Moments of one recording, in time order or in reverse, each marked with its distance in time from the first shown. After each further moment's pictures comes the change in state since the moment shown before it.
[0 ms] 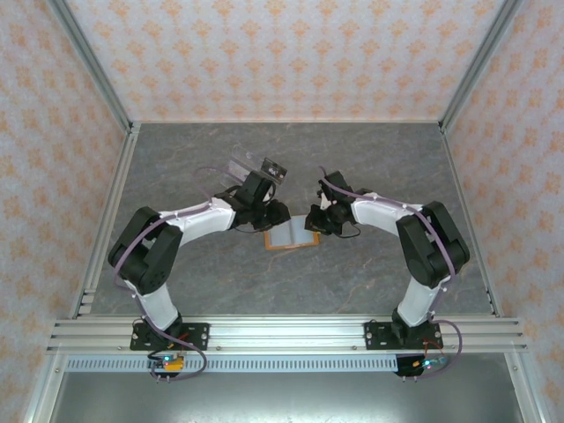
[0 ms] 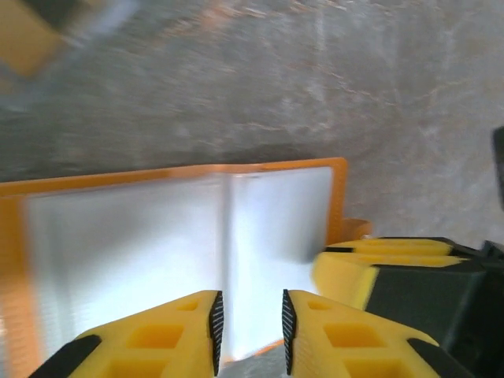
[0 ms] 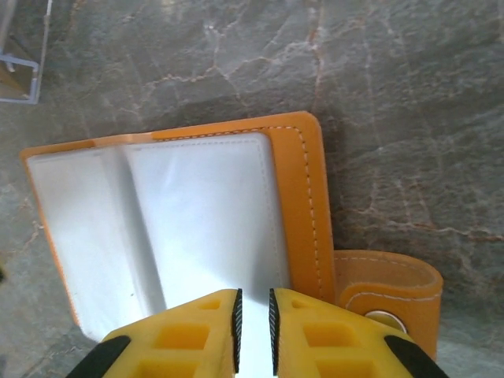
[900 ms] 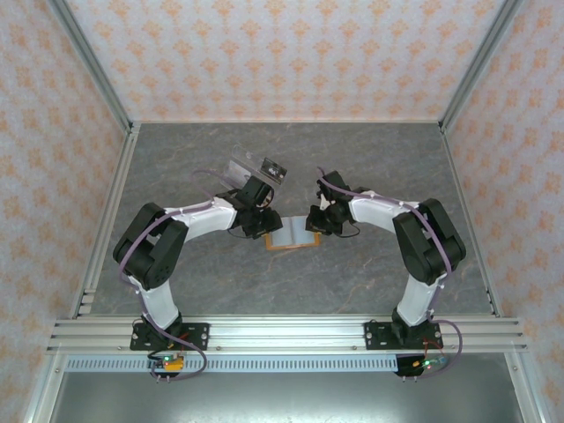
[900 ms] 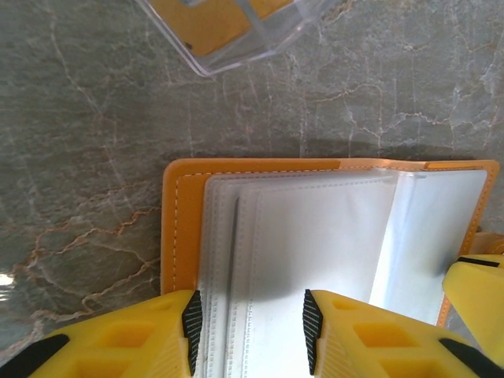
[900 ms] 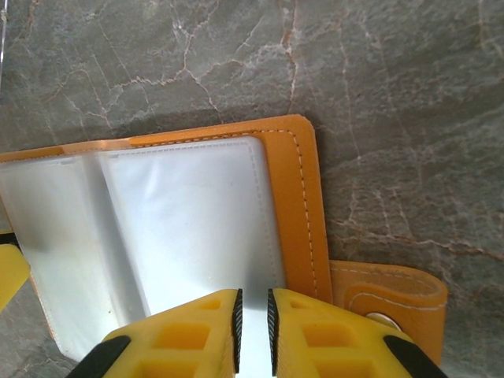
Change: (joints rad) left arm 0.010 0.053 0.000 -0.111 -0.066 0.015; right arm 0.000 0.031 0.026 -0.031 0.027 -0.019
